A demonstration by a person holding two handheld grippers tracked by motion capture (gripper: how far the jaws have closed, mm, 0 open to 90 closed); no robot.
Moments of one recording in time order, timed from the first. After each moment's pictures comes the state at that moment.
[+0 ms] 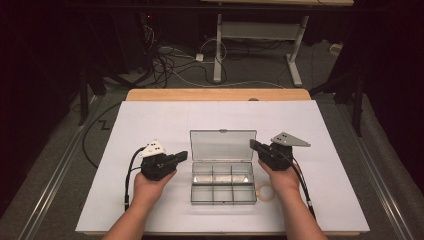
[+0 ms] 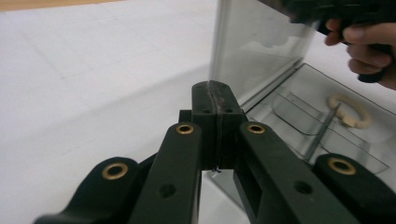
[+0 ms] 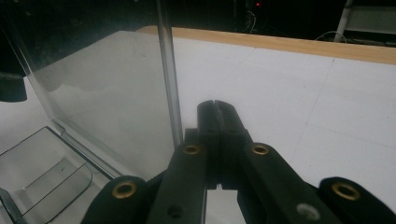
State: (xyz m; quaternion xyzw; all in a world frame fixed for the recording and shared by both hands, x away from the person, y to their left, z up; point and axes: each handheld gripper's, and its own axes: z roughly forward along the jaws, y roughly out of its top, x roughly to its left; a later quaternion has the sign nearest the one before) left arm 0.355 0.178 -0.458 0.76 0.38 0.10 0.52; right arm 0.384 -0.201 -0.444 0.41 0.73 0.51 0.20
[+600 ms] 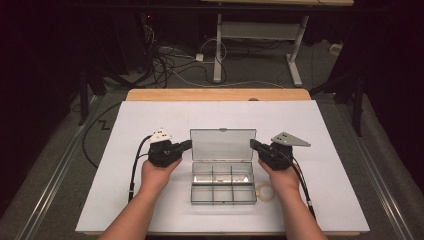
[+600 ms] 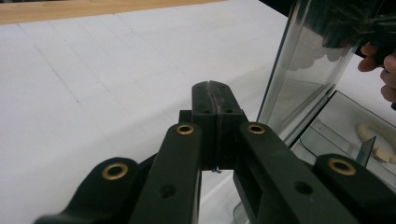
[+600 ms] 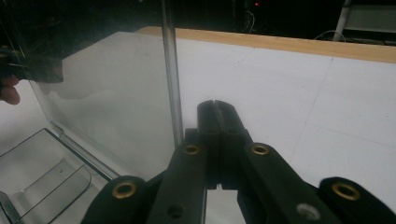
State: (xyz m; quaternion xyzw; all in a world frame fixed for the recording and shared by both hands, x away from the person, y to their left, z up) left arm 0.390 0.158 -0.451 0.76 0.39 0.10 0.52; right arm 0.384 -0.202 -0.444 0.41 0.73 0.51 0.20
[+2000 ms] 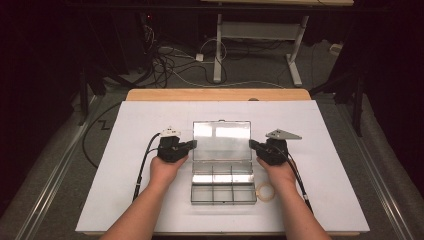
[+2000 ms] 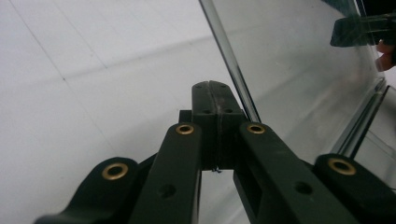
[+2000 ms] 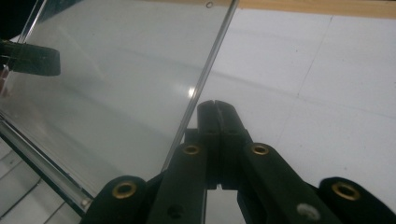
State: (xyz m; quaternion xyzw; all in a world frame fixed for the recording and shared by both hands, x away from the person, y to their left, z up) left arm 0.420 0.145 -0.479 0.77 0.42 0.07 0.48; right arm 0.412 -0.200 -0.464 0.44 0.75 0.46 0.18
